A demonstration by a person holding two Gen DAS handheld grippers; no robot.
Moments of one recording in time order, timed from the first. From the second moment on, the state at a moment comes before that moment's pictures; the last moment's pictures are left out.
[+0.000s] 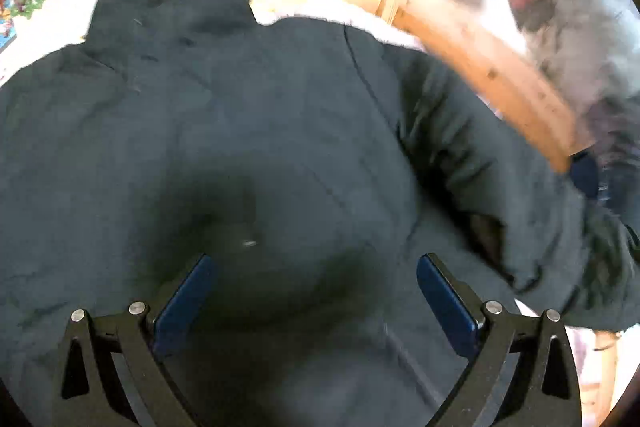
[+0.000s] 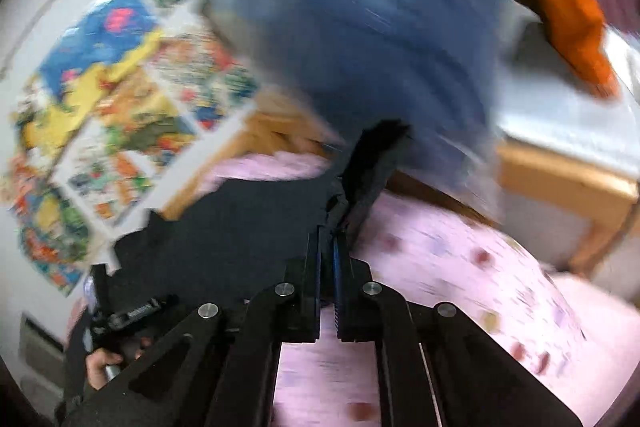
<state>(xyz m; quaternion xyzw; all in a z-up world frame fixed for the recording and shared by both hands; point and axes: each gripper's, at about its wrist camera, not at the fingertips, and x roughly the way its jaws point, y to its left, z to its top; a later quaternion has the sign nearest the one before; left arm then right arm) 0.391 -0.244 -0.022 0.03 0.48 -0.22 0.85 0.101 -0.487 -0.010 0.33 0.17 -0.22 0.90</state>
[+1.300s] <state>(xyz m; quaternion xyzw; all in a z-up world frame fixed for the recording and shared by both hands) 0.408 -0.010 -0.056 -0.06 0.51 -0.17 0.84 0.189 -0.240 -0.059 0.15 0.37 0.10 0.91</state>
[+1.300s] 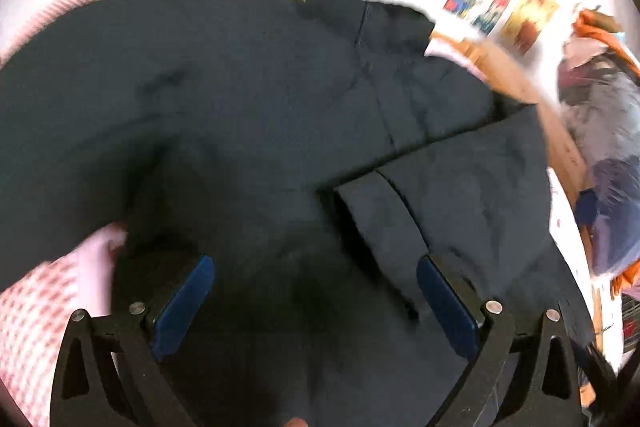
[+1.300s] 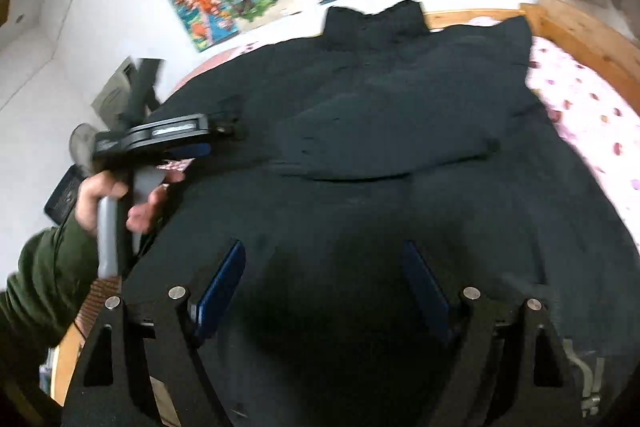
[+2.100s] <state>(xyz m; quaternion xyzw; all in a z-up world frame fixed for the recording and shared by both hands) 0.440 0.004 0.000 0.04 0.39 0.03 0.92 0.397 -0.344 -0.026 0.12 0.31 -0.01 0.94</state>
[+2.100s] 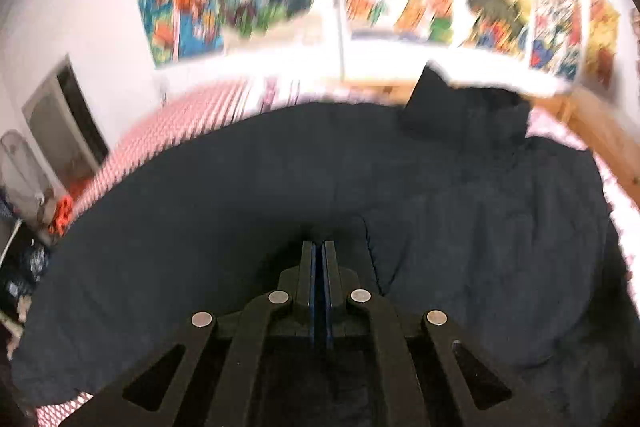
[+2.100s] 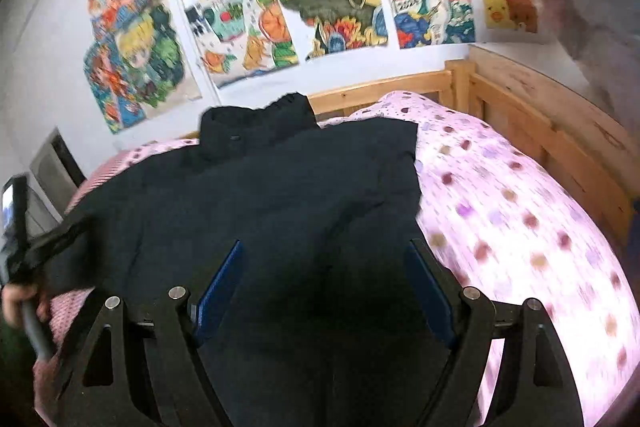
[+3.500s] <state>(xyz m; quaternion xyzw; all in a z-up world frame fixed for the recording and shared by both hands) 0.214 0.273 -0.023 -0.41 0.23 0.13 0.88 0.417 -0.046 -0.043 -0.07 0.39 0.05 0.92</state>
